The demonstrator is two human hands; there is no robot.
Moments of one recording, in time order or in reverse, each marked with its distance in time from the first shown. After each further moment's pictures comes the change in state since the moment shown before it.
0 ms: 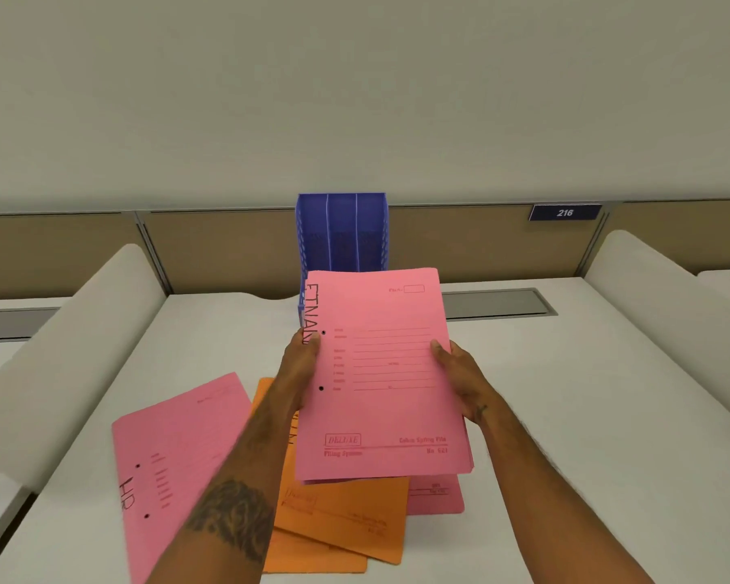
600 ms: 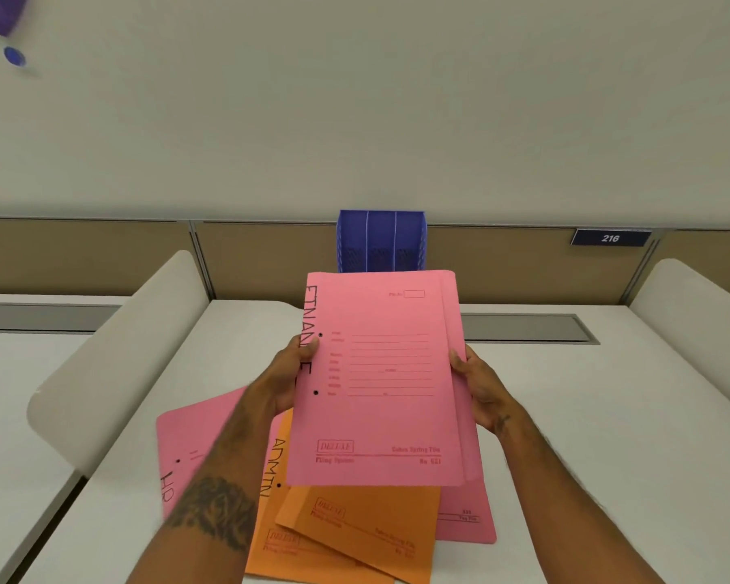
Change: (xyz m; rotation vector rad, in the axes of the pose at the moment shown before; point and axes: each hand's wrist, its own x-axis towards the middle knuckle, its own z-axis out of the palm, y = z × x) left_hand -0.007 0.014 -0.078 -0.347 -0.210 -0.108; right_hand 0.007 -0.020 0.029 0.182 -0.156 -0.049
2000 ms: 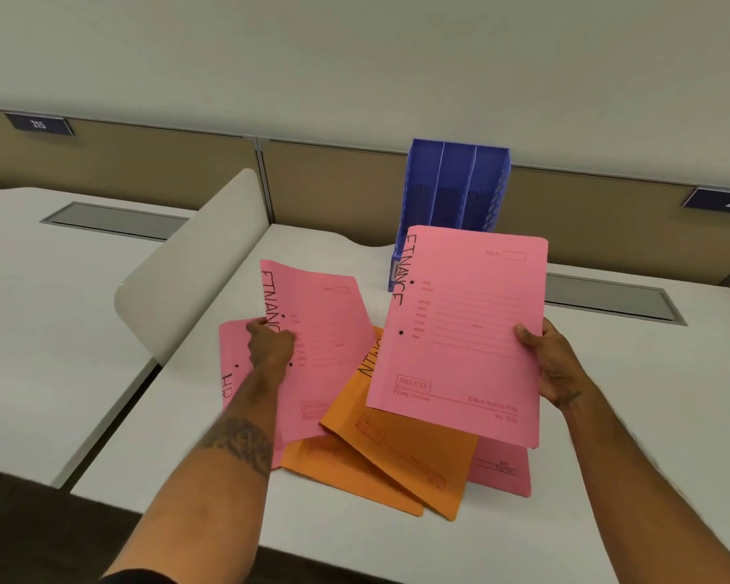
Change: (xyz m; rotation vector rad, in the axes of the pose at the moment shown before) left_hand -0.026 -0.073 -0.109 0.349 0.912 -0.083; right_hand 0.007 0.029 -0.020 -0.003 0.089 0.068
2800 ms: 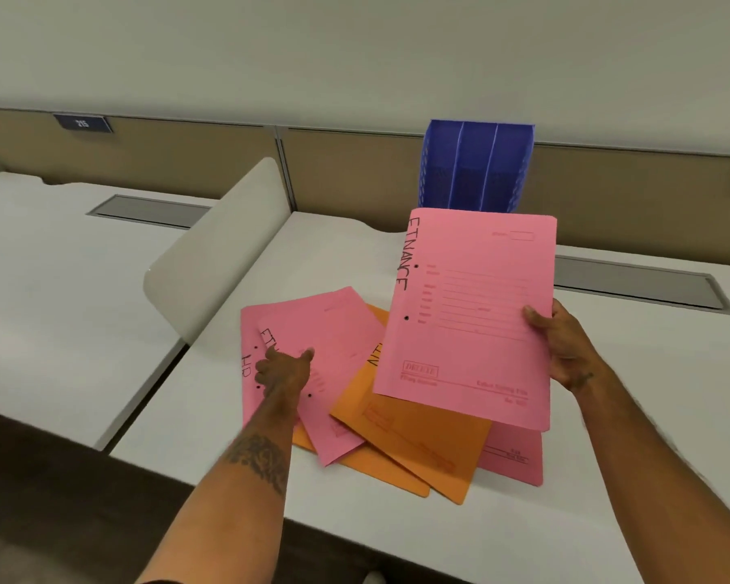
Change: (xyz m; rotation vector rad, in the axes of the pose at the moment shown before) left_hand -0.039 -0.044 0.007 0.512 0.057 -0.126; right_hand 0.011 -0.005 -0.010 -0.022 -0.104 0.015
